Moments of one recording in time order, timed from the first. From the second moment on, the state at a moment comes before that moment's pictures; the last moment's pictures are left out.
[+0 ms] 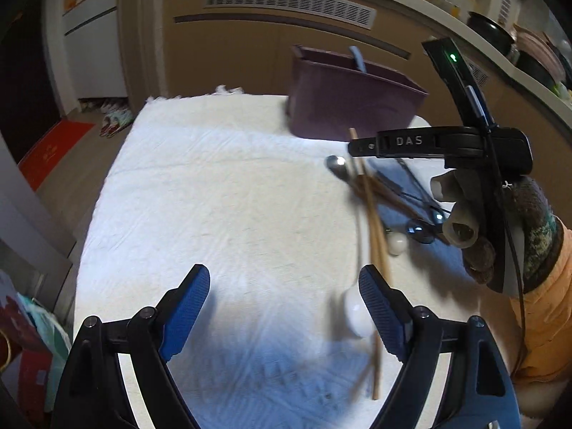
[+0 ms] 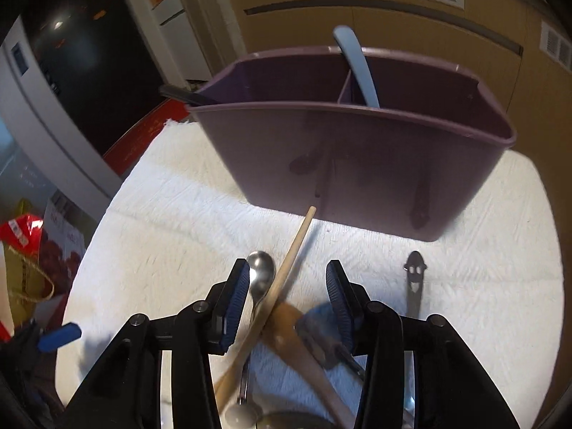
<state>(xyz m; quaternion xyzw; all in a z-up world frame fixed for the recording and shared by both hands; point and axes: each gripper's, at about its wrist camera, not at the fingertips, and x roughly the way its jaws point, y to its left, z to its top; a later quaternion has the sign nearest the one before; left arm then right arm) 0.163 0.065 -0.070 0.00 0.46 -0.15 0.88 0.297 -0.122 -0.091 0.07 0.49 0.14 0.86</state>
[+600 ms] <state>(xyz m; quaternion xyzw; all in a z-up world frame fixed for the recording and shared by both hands) 0.167 0.042 -0.070 0.02 0.46 -0.18 0.87 0.270 -0.160 -0.057 0.10 0.47 0.18 0.86</state>
